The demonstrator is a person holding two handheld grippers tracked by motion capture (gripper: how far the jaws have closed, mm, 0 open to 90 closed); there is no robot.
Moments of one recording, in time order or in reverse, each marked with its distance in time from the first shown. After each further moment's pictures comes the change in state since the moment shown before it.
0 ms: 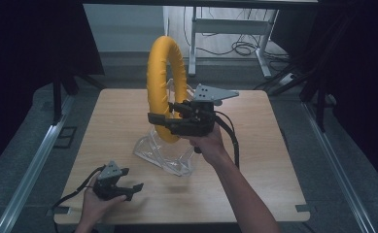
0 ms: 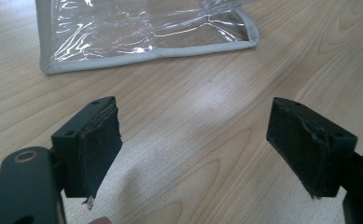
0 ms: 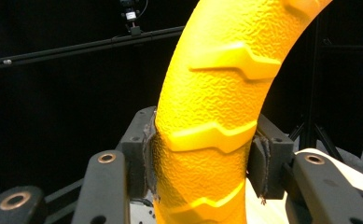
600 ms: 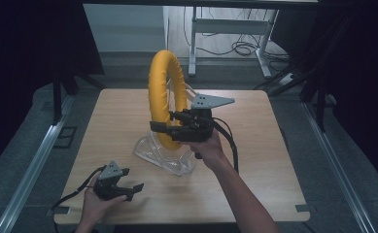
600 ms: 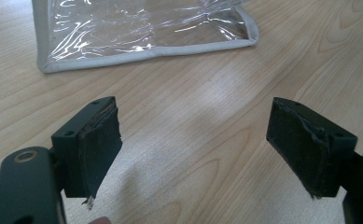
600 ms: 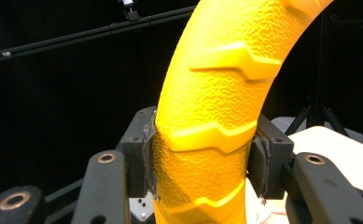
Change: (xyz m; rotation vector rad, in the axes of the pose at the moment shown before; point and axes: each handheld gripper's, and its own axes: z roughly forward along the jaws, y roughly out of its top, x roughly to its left) left arm -0.001 0.000 0.002 0.001 -0.001 -0.002; right arm -0.010 -0.026 0.003 0.046 0.013 0.053
